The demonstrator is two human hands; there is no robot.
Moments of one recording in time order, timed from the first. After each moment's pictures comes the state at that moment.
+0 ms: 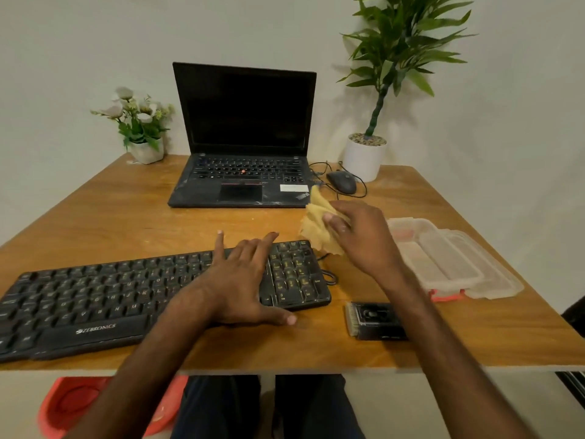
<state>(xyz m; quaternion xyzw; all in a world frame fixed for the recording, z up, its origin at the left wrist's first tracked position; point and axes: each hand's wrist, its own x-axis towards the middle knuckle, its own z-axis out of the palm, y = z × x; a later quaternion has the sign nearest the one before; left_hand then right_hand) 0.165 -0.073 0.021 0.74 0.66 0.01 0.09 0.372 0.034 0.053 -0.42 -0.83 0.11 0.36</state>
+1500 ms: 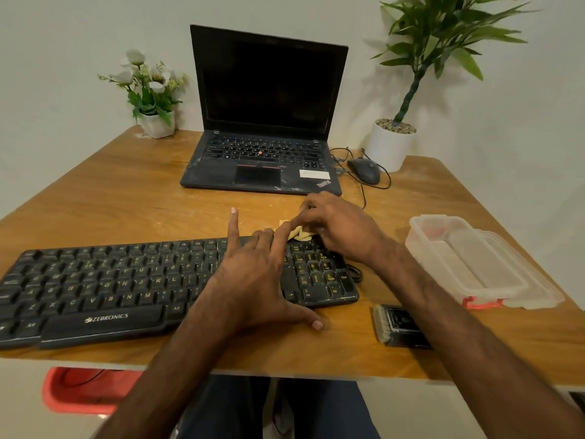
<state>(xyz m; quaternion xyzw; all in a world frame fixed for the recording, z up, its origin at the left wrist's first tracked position) 0.169 -0.078 0.016 0.72 0.70 0.03 -0.01 0.312 0.059 0.041 -0.25 -0.96 0.01 0.12</state>
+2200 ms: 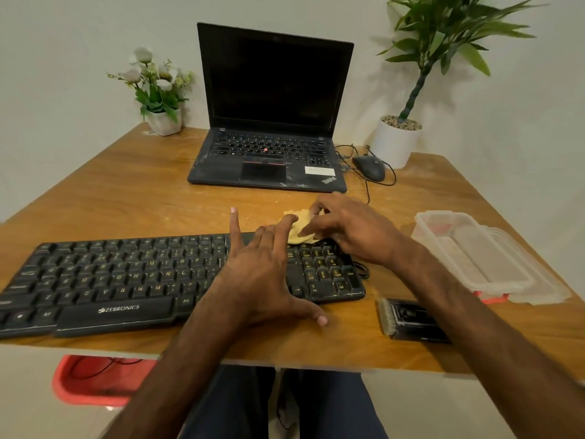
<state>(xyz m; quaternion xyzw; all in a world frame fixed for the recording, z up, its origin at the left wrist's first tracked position) 0.169 -0.086 0.016 0.71 0.70 0.07 0.04 0.329 0.053 0.043 -0.21 -0.97 0.02 0.12</state>
